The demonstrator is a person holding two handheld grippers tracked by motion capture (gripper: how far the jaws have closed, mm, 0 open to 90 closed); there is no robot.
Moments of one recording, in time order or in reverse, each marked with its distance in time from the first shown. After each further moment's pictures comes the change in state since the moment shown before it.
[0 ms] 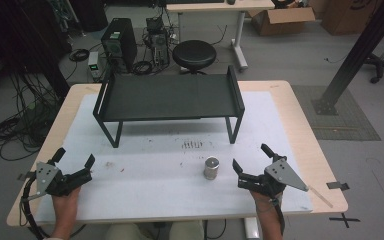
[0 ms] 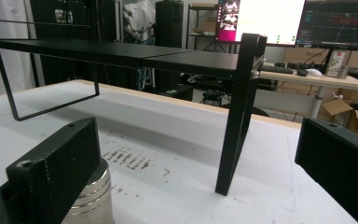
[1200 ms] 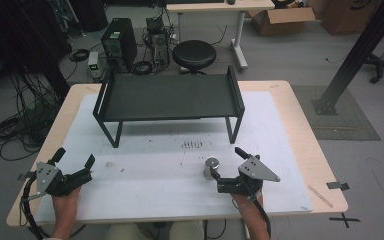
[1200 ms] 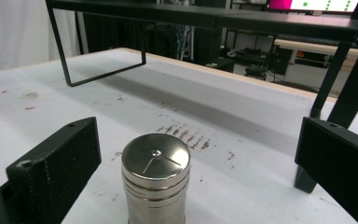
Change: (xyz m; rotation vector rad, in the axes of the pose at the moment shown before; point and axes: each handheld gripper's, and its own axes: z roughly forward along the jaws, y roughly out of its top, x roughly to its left) left arm 0.000 0.000 0.000 0.000 0.000 0.001; right arm 0.036 -0.011 0.034 0.130 0.170 -0.014
